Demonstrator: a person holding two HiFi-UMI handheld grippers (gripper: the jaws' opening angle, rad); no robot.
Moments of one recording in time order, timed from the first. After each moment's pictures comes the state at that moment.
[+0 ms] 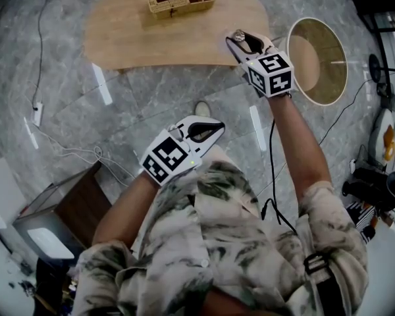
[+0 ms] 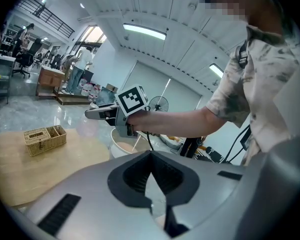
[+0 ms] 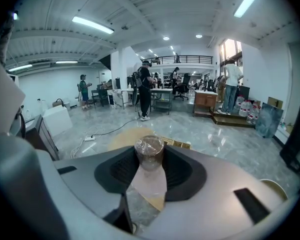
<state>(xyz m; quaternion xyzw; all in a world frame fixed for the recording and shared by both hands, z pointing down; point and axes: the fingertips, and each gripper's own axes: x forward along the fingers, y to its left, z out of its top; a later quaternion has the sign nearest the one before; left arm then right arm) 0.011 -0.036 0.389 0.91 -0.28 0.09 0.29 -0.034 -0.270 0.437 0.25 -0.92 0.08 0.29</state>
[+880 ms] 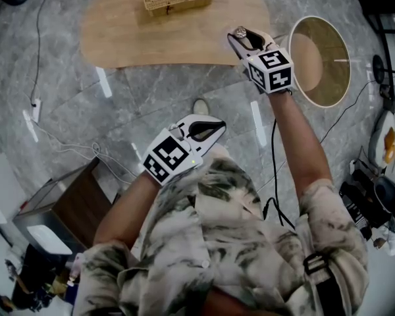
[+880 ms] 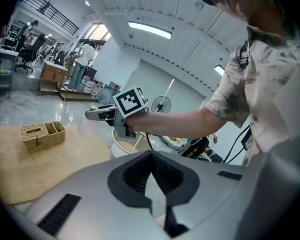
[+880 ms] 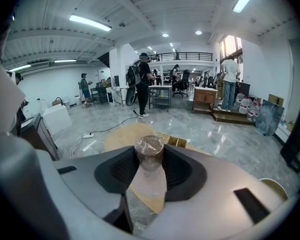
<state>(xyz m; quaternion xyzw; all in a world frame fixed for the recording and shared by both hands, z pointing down) 0.029 -0.075 0.406 0.90 -0.29 0.09 0.31 -0.019 -0.313 0.472 0.24 -0.92 0.09 0.30</state>
